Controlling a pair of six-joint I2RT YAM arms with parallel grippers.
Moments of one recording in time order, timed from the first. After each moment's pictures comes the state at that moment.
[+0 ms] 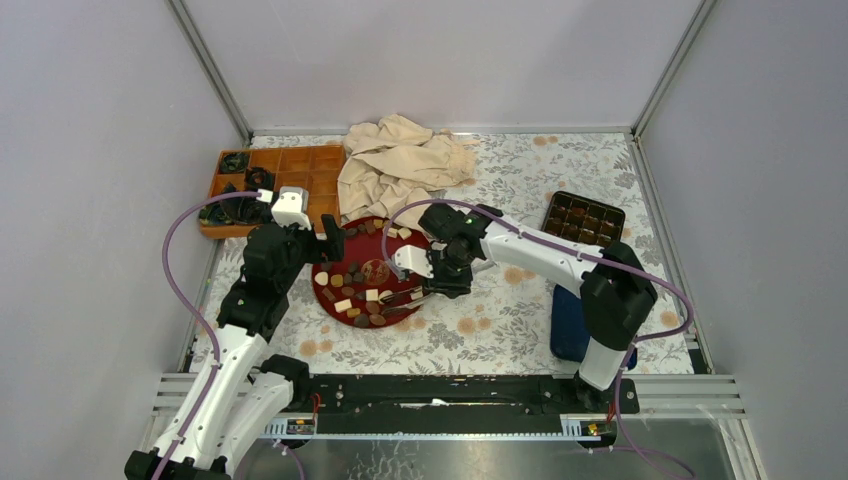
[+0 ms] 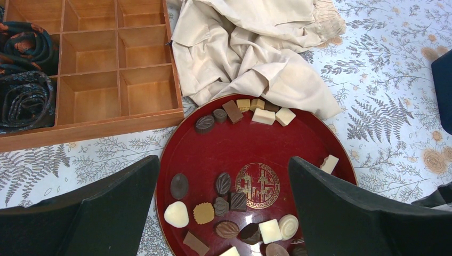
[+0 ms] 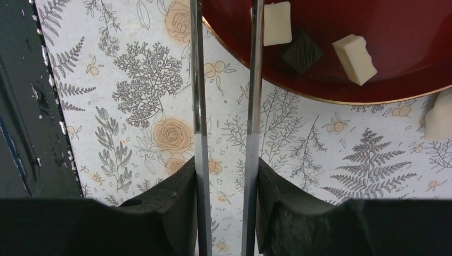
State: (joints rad) left arm -0.23 0.70 0.66 -0.26 -0.03 -0.12; right arm 0.88 1.76 1.38 -0.95 -0.28 -0.80
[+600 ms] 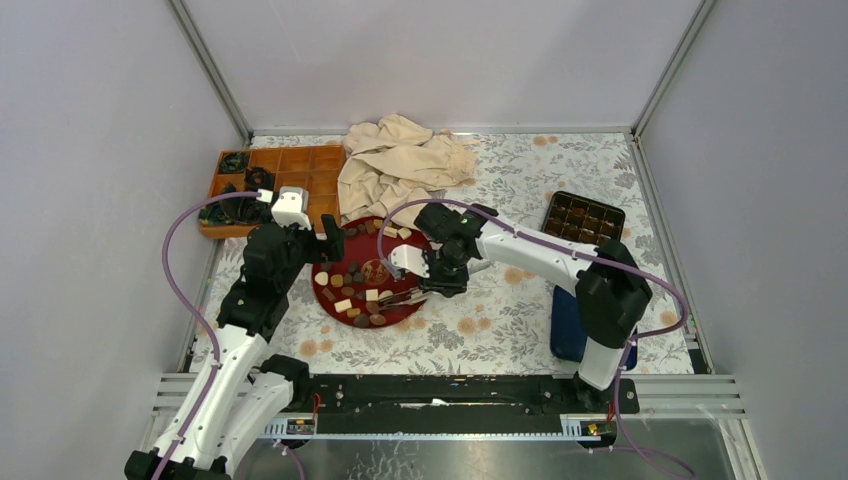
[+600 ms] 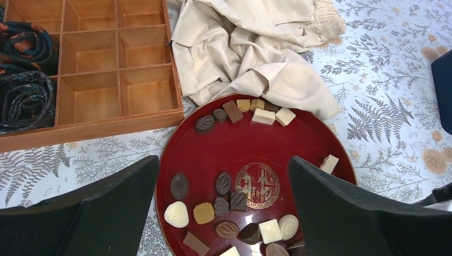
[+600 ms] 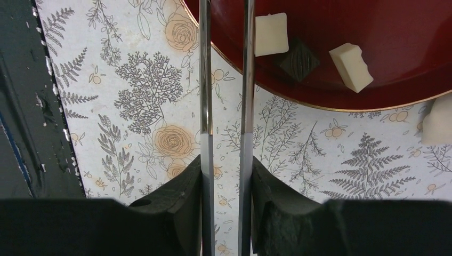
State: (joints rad) left arm -0.23 0.70 0.66 -0.26 -0.02 -0.12; right arm 0.89 1.80 1.42 -0.95 -0.28 -0.77
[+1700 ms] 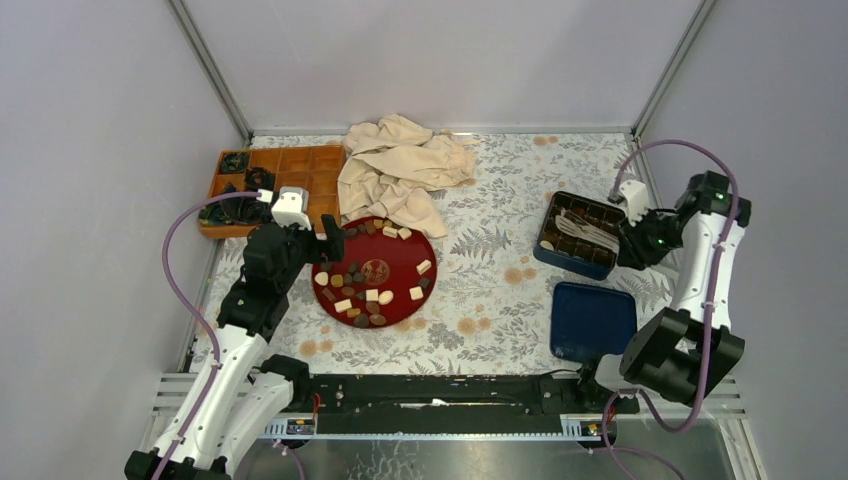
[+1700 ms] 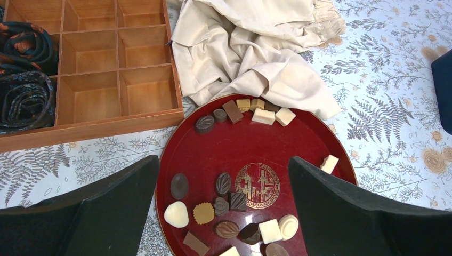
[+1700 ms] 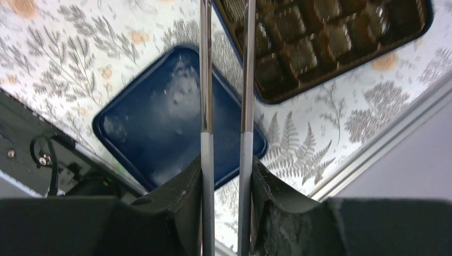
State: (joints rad) left arm -0.23 0.70 0.66 -0.26 -0.02 -0.12; right arm -0.43 1.33 1.29 -1.30 -0.51 -1.12
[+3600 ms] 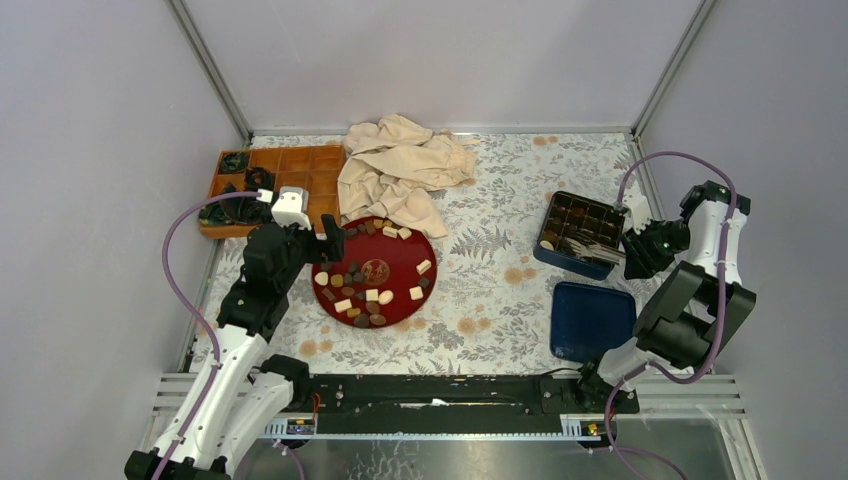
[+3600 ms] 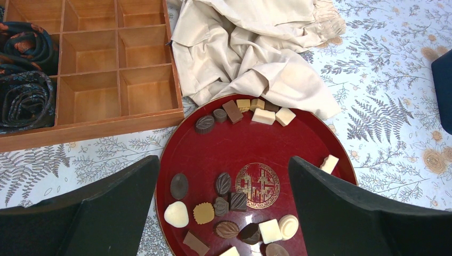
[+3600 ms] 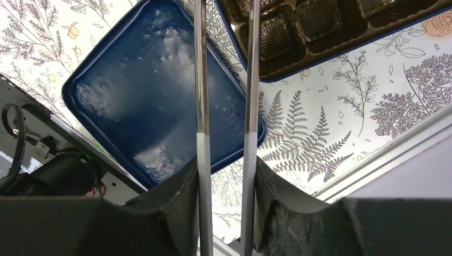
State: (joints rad) left arm -0.23 0.70 0.66 -0.26 -0.02 -0.12; right arm -0.55 1.55 1.28 -1.32 -0.44 -1.28
